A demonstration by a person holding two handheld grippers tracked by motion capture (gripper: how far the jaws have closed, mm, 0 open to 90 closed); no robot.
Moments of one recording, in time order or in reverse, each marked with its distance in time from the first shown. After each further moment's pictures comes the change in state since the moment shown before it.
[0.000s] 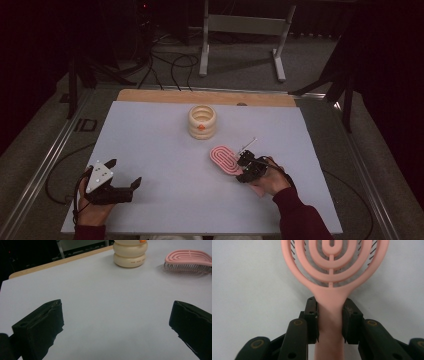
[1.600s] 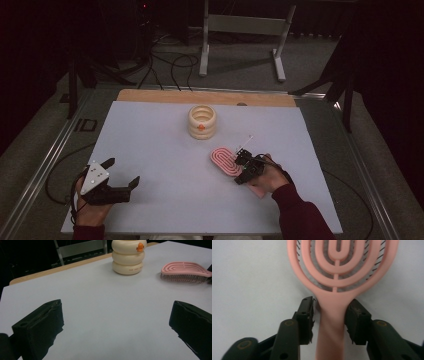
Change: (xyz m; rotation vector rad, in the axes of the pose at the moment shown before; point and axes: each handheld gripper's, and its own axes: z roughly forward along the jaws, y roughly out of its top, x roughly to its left) left arm 0.003 0.001 -0.006 -0.052 -0.014 -0.007; right arm -0.001 0.009 0.004 0.082 0.043 -0.004
